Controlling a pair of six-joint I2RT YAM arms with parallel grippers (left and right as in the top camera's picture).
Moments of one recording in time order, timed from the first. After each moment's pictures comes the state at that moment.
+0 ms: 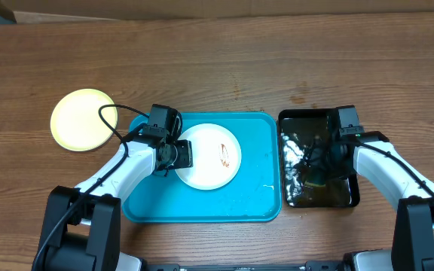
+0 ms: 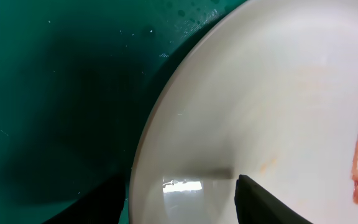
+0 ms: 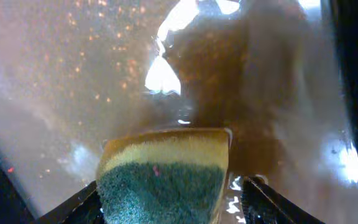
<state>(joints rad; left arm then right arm) -0.24 1.65 0.85 -0.51 0.12 -0.33 0.11 1.58 0.81 -0.61 -0.06 0.47</state>
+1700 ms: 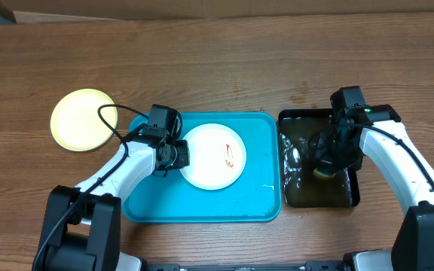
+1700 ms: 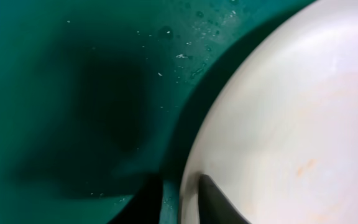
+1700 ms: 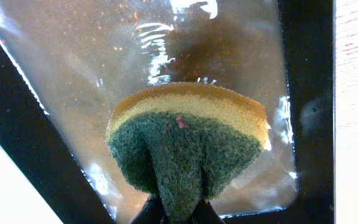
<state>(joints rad) -0.24 1.65 0.85 -0.51 0.09 -0.34 0.11 1.58 1.07 -1.05 -0.06 0.39</state>
